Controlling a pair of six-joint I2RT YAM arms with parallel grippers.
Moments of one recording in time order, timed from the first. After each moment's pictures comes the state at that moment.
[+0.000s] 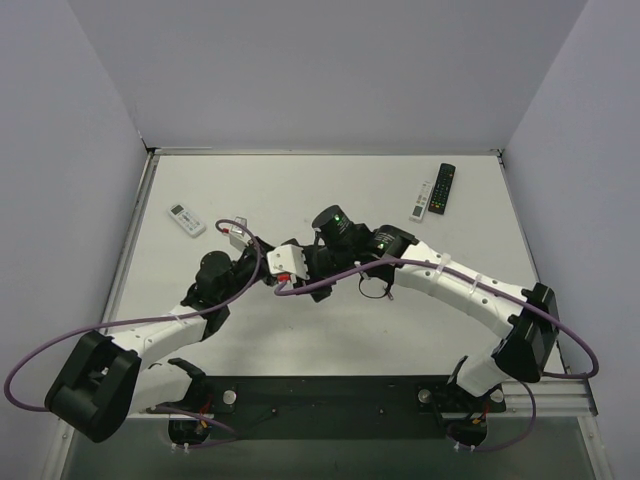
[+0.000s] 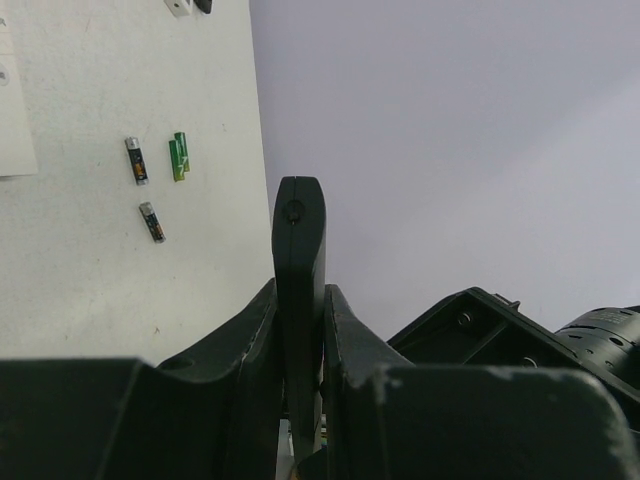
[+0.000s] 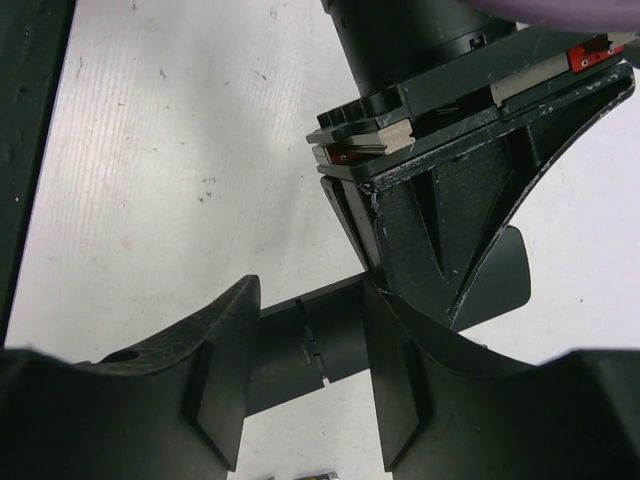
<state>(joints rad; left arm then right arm) -0.52 1.16 0.37 0.75 0.38 -1.43 0.96 1.52 1.35 -0.63 -0.38 -0.84</state>
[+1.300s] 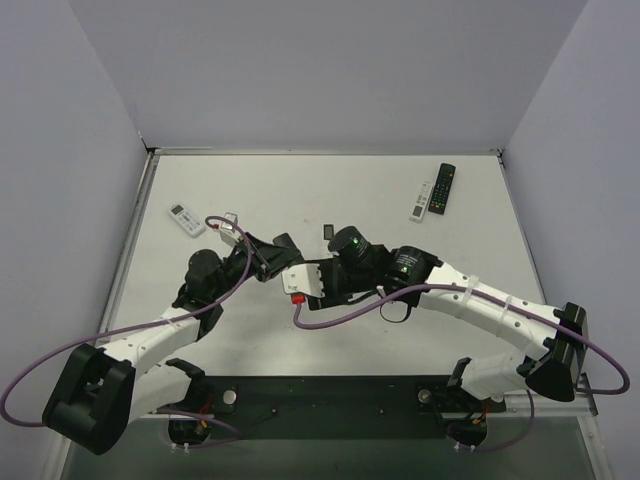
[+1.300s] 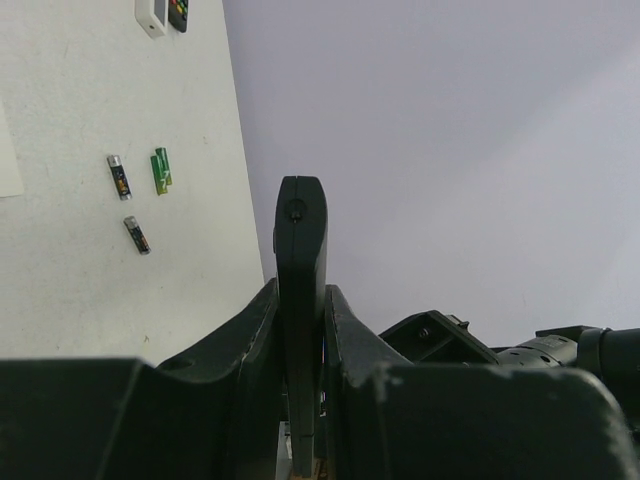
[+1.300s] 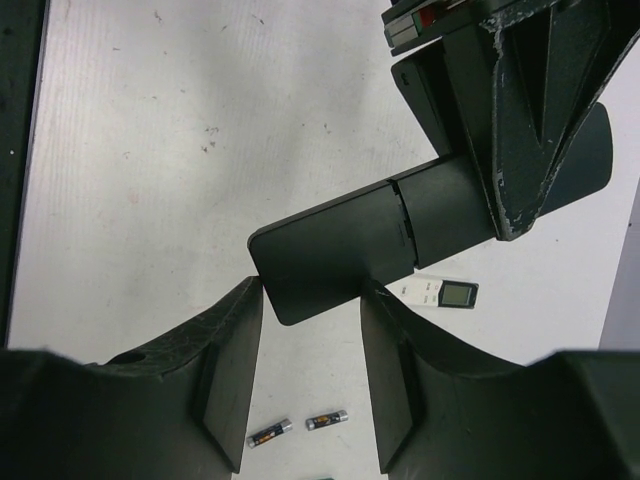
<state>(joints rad) -0.45 1.10 0.37 0.75 0.45 -1.43 1.03 1.34 1.21 -0.64 -0.22 -0.81</state>
